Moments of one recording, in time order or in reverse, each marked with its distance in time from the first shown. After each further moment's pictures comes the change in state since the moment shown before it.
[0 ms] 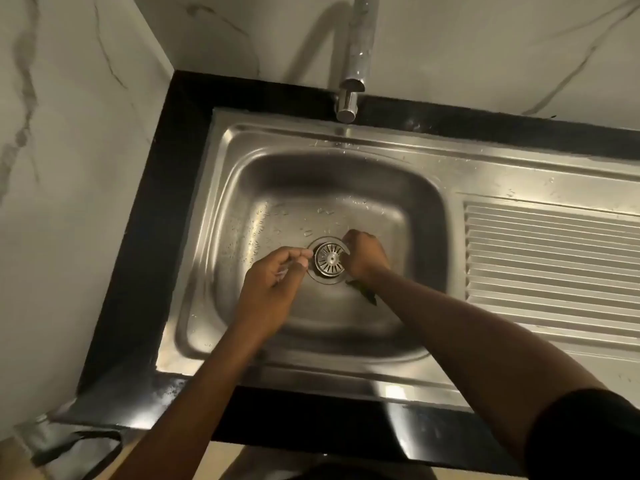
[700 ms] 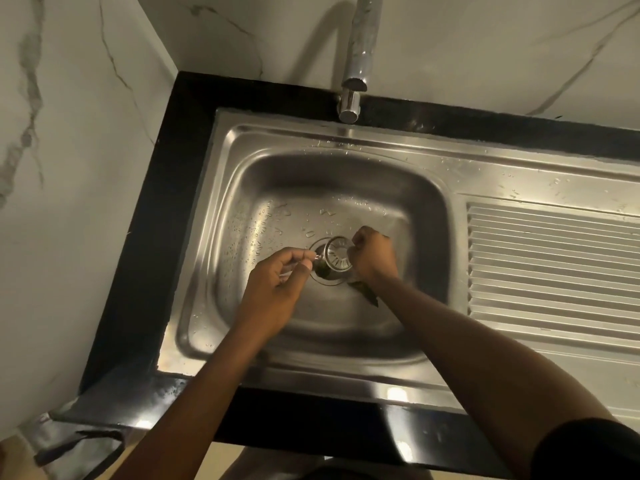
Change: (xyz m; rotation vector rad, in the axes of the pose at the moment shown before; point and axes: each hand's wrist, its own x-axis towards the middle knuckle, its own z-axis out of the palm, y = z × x) left_hand 0.004 -0.004 0.003 -0.014 -0.008 -0.030; right_hand -0.012 0.003 -0.008 0.223 0.172 0.123
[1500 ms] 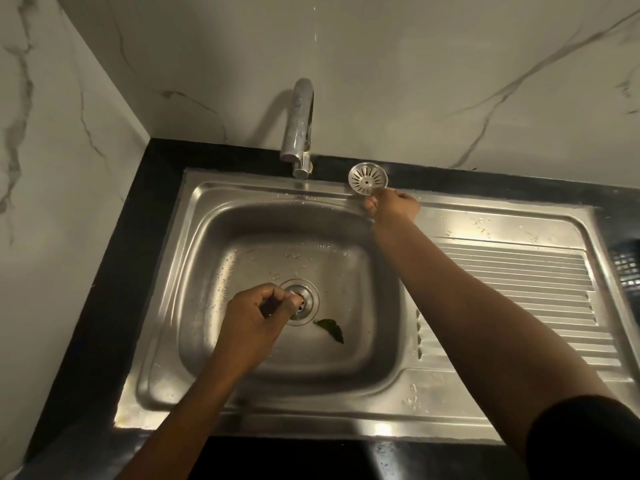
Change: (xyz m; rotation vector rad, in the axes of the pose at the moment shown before) left_hand -0.004 0.034 0.018 0.134 -0.018 0.092; right_hand 0.076 -0.072 -0.162 1.218 0.413 0.428
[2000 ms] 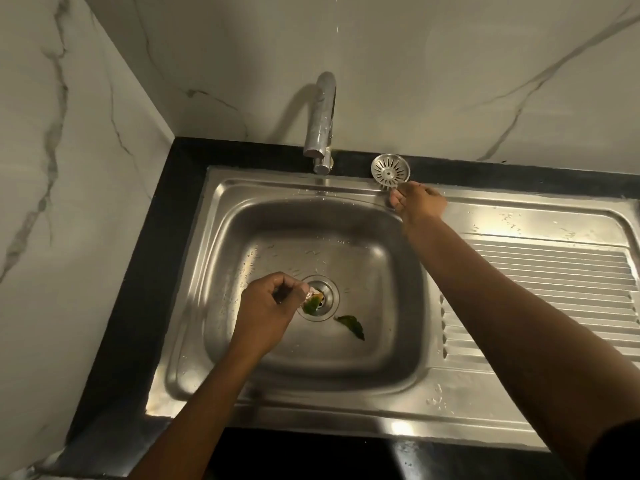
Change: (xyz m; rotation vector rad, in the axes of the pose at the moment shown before) left_hand 0.020 -0.023 -0.005 -0.011 0.064 -0.017; right_hand 0.014 0.004 -0.008 0.087 -0.132 0.018
